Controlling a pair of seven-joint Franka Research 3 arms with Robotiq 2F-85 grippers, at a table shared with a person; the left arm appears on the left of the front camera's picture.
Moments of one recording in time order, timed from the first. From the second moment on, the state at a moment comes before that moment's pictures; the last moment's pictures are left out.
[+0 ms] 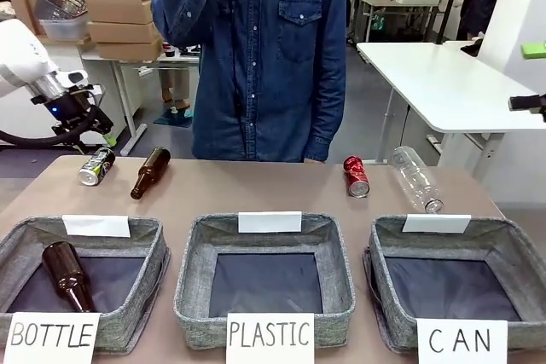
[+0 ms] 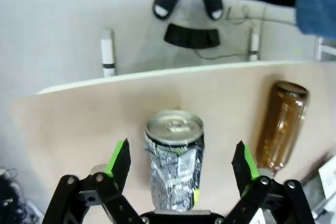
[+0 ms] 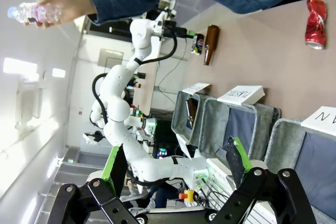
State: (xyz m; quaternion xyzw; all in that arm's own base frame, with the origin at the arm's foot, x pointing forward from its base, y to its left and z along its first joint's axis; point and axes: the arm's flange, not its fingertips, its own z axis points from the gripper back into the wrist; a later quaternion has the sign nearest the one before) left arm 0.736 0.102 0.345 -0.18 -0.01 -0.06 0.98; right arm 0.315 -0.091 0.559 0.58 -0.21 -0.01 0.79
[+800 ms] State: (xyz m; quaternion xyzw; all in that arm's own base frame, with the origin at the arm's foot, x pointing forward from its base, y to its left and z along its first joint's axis) left arm 0.740 0.076 0.316 -0.06 0.03 -0.06 1.00; right arm 0.315 -0.091 0.559 0.58 -0.21 -0.01 0.79
